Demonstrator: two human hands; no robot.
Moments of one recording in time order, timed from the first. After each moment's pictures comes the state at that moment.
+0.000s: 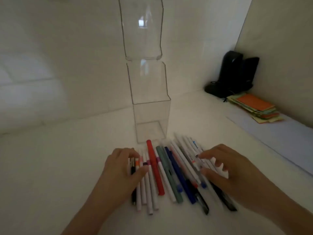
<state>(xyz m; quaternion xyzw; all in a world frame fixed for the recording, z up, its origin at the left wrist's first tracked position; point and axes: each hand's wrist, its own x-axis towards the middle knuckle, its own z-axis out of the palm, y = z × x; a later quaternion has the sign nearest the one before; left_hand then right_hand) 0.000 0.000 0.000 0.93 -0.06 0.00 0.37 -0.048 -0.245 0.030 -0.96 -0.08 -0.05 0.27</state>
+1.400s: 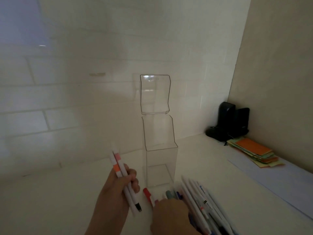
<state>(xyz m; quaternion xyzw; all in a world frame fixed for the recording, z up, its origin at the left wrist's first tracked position) 0.022 0.014 0.047 0.45 -0.03 0.01 0.89 0.008 -0.105 0.026 -0.98 -0.05 0.19 -0.01</state>
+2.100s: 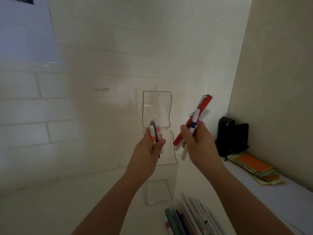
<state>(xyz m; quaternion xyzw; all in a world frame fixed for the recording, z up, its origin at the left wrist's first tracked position) 0.089 -0.030 0.115 0.78 -0.22 0.25 0.53 0.056 -0.162 0.152 -0.81 -0.05 -0.30 0.51</state>
